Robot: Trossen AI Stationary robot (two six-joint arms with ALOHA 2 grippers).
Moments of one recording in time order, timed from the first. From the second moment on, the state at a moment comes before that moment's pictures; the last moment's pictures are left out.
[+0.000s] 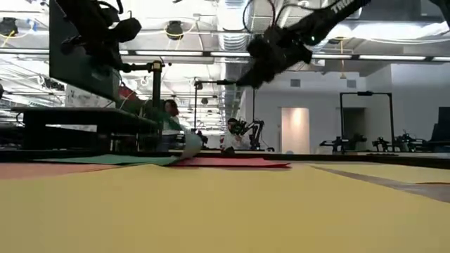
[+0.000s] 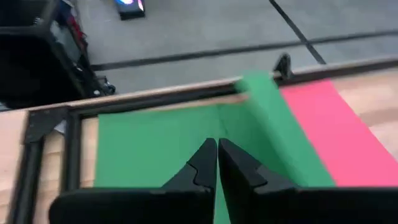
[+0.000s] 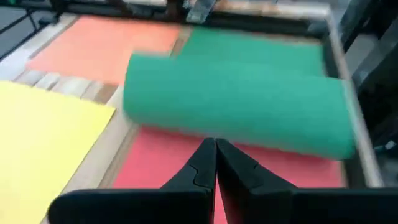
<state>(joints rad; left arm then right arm) 0.28 0.87 0.87 -0.81 -0.75 -0.77 -0.65 1.79 1.35 -0.33 -0.73 -0.57</state>
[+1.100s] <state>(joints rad) 0.29 1.53 0.84 -0.22 -0.40 -0.38 -0.63 1.89 1.15 -0.39 -0.55 -0.67</state>
